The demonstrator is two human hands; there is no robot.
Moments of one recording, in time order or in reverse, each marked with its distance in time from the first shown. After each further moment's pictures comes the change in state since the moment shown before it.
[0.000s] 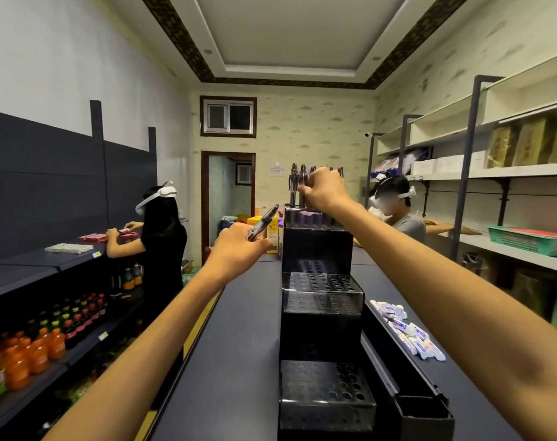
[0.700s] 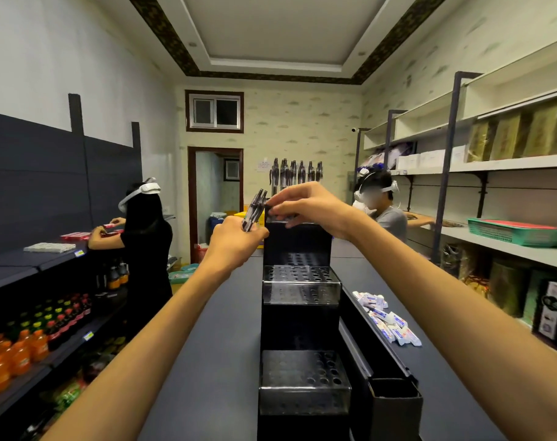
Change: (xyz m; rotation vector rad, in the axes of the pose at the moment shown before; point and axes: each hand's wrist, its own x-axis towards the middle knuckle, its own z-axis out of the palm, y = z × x) left_hand 0.001 0.027 0.025 -0.076 0.067 -0.159; right_hand -0.061 0.021 -0.025 0.733 -0.485 -0.100
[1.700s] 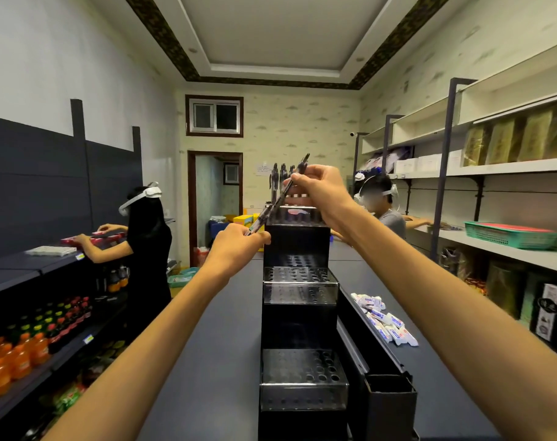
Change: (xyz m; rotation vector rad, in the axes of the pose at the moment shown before) left_hand -0.018 0.009 -0.009 -0.053 -0.081 -0.047; right_hand -0.002 -0.030 0.004 0.337 0.447 -0.022
